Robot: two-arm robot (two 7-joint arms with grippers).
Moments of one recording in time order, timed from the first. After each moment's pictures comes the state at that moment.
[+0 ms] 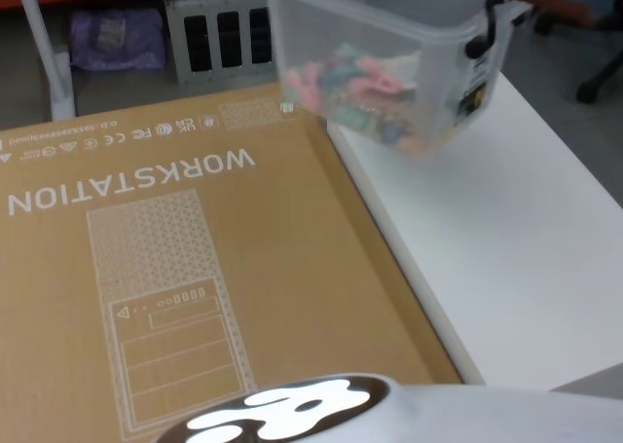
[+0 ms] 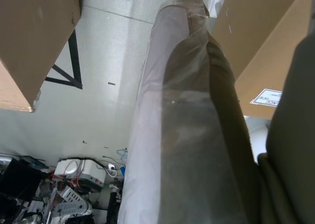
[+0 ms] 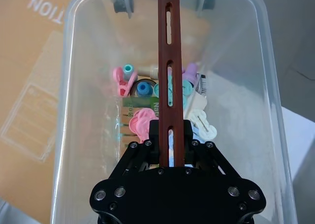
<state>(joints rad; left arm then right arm) -1.47 0.97 1.56 -0.90 0.05 0.15 -1.47 1.30 0.83 -1.03 -1.24 -0.14 -0.20 1.19</state>
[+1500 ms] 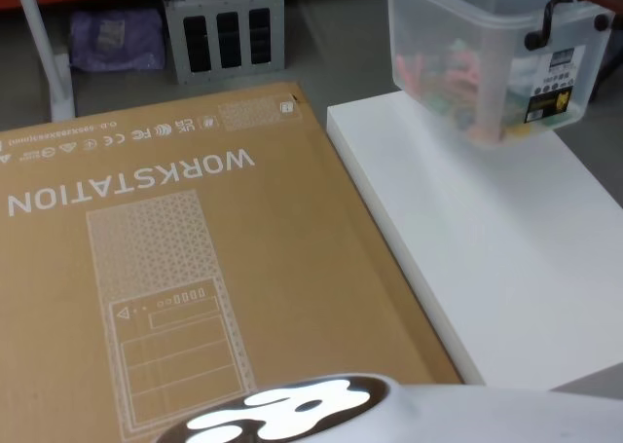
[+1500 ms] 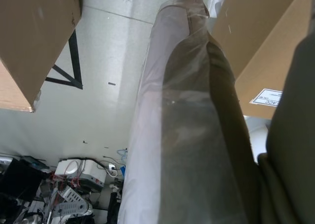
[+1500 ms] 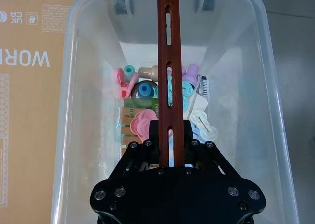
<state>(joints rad) -1.47 0.97 1.56 -0.90 0.05 0.15 -1.47 1.27 0.87 -0.99 -1.17 -0.32 0.10 1.26</state>
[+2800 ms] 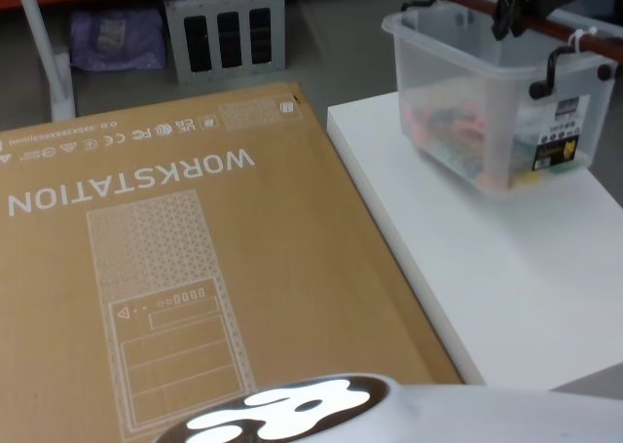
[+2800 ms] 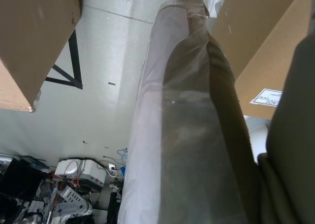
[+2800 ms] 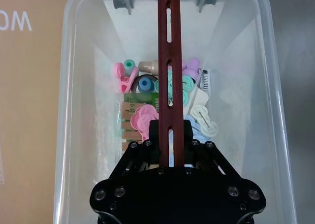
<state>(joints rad) -1.47 0.97 1.56 -0.90 0.05 0.15 -1.47 1.20 0.86 -0.97 -1.15 -0.32 0.09 1.34</state>
